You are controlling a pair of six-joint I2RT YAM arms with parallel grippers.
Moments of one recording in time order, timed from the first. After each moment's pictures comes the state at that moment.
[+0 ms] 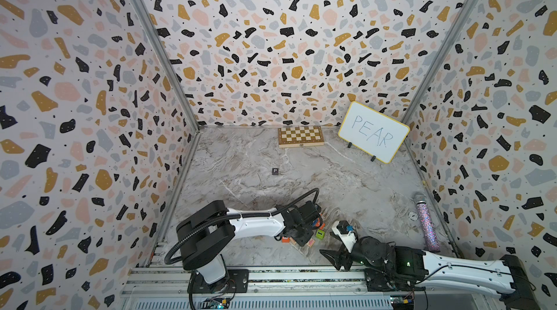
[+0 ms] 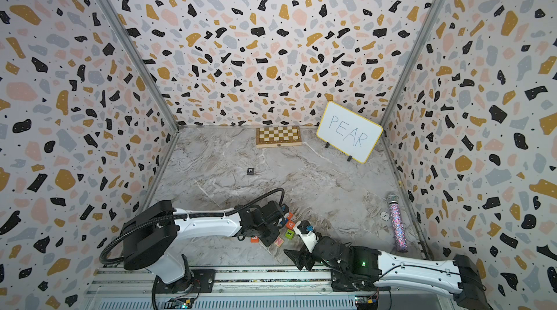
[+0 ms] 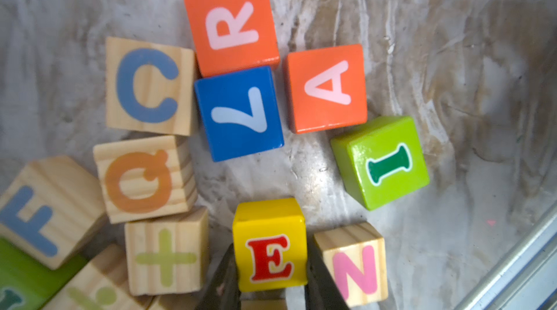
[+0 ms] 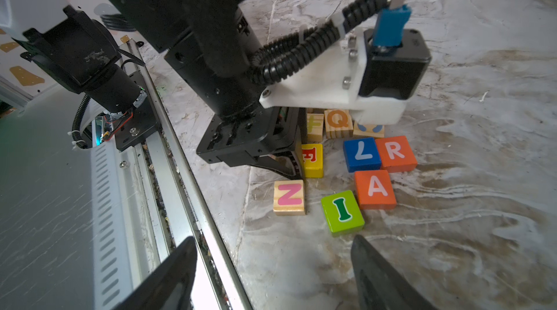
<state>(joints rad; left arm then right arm) -1.10 1.64 0.87 -0.43 0.02 -0.29 1.37 0.48 0.17 -0.15 0.22 0.38</state>
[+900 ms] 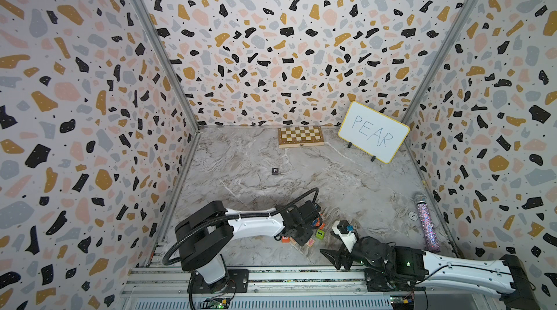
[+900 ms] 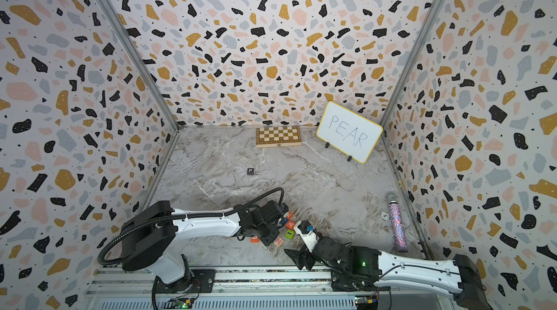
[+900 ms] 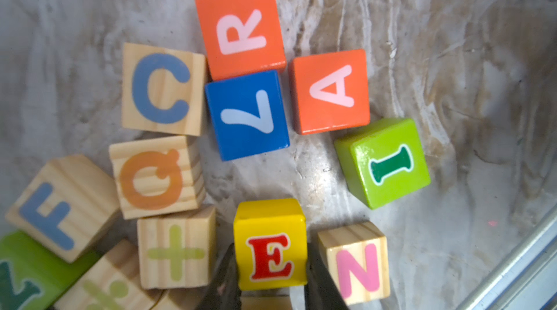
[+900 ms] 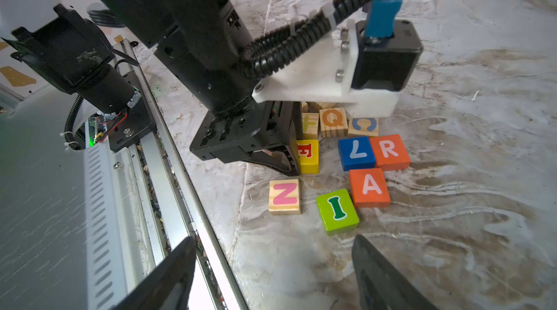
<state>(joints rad) -1.10 1.62 0.87 -0.44 0.00 -0.29 1.37 0.48 0.16 -0.16 0.24 0.39</state>
